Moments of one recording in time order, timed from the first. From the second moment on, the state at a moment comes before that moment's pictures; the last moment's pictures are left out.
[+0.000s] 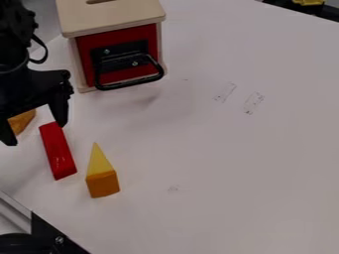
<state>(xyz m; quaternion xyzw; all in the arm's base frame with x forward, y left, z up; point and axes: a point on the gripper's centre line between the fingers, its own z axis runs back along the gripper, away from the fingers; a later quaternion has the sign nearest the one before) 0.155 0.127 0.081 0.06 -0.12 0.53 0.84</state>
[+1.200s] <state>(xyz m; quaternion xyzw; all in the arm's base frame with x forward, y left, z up) 0.205 0.137 0.091 0.05 -0.12 0.03 0.99</state>
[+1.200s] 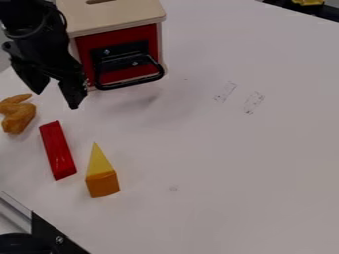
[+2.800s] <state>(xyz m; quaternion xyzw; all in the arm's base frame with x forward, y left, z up) 0.282 0.109 0.046 0.04 -0.10 -0.34 0.93</state>
